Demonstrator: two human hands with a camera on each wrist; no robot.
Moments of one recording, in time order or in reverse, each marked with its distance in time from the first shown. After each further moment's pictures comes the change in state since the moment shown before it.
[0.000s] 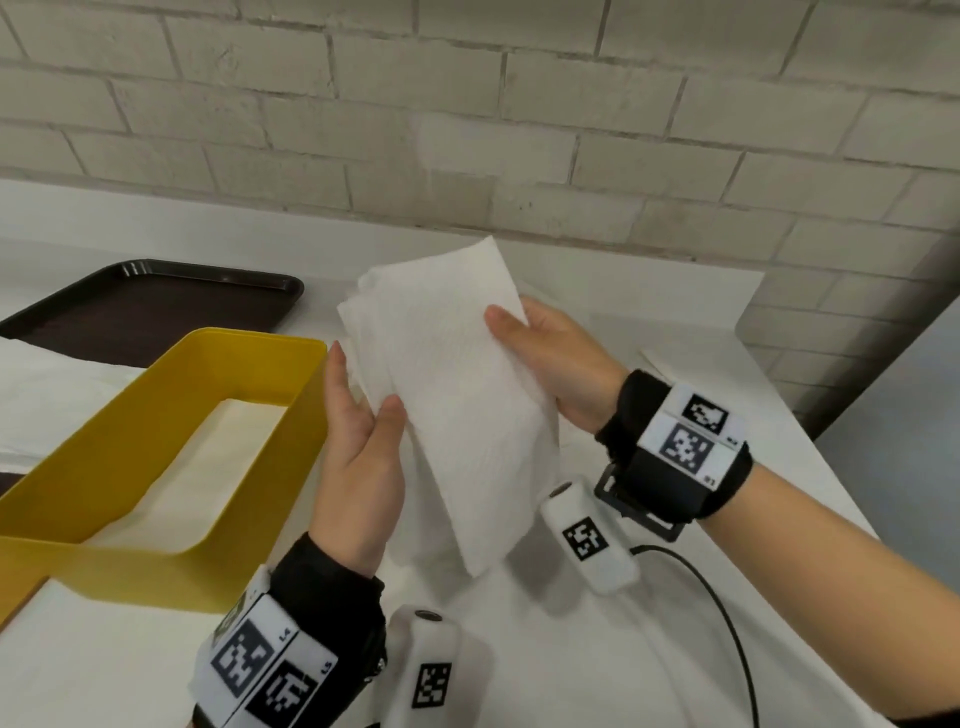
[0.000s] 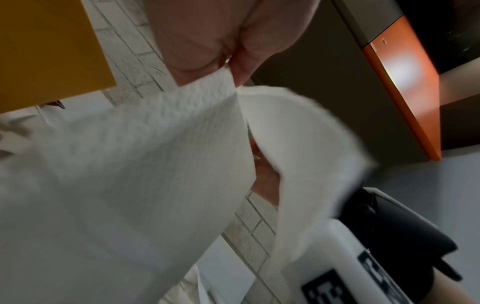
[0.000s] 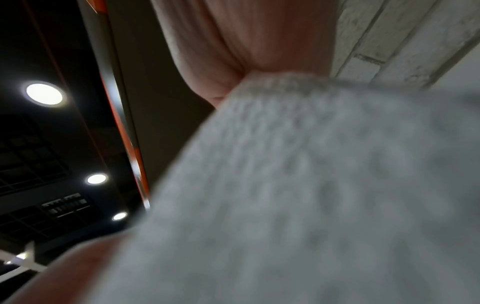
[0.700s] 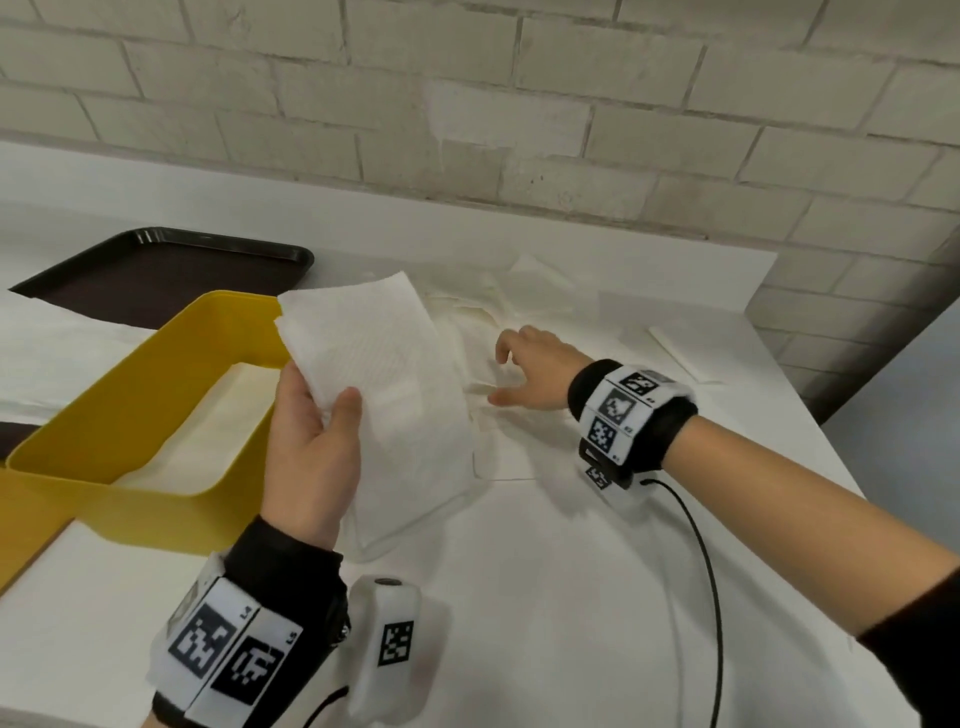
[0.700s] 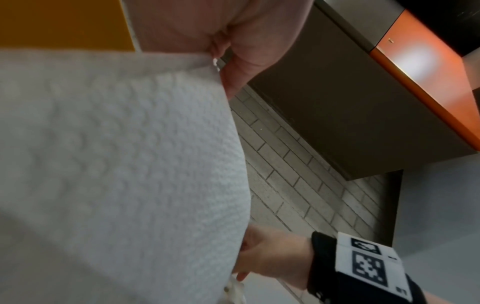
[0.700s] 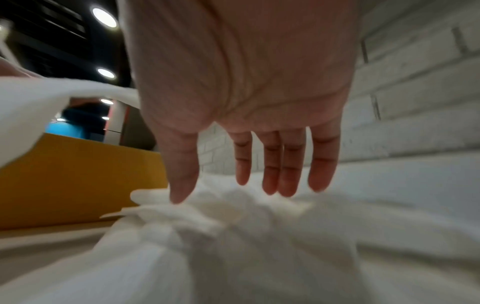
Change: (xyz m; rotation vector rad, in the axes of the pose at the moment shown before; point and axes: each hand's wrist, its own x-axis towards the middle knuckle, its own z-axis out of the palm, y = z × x) left_hand -0.015 0.004 -0.026 0.215 0.184 0.025; right_hand 0.032 0.061 -0.021 -1.286 -0.177 0.157
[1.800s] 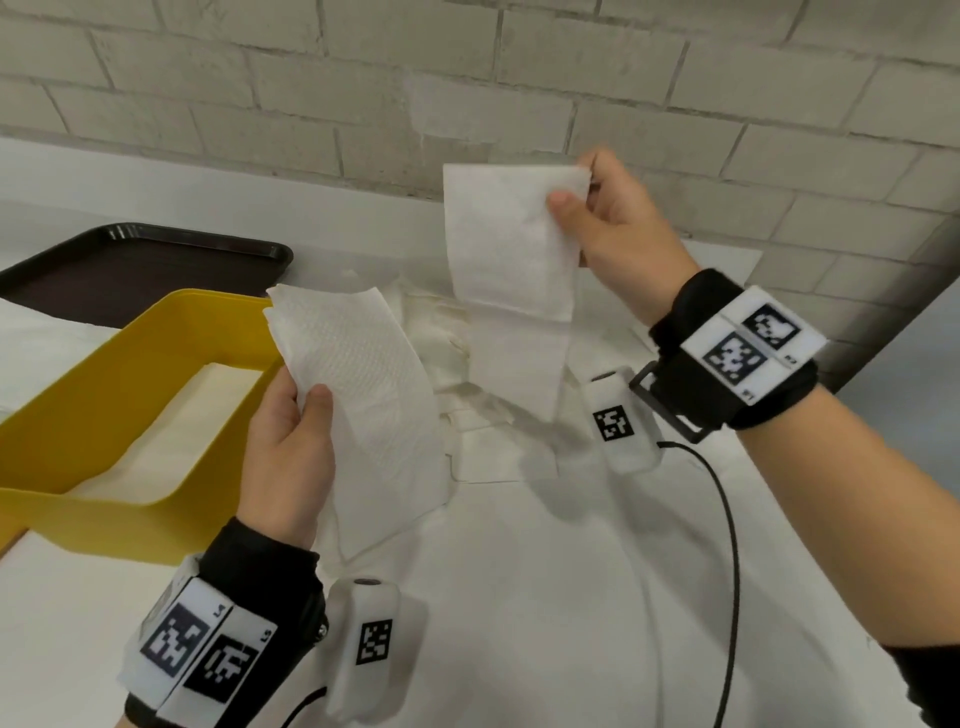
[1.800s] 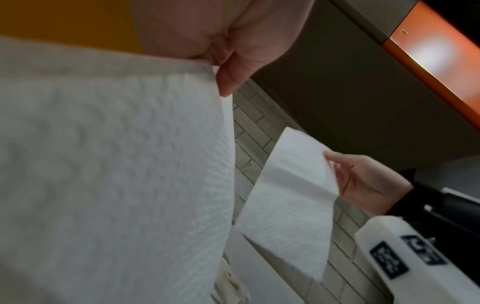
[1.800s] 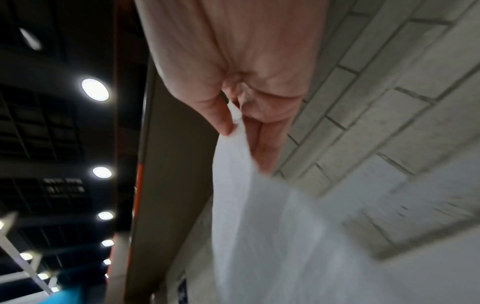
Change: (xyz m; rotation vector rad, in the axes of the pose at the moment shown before) left_hand 0.001 -0.002 0.010 -0.040 -0.014 -0.054; right_hand -0.050 0.001 -0.094 0.890 0.578 -0.243
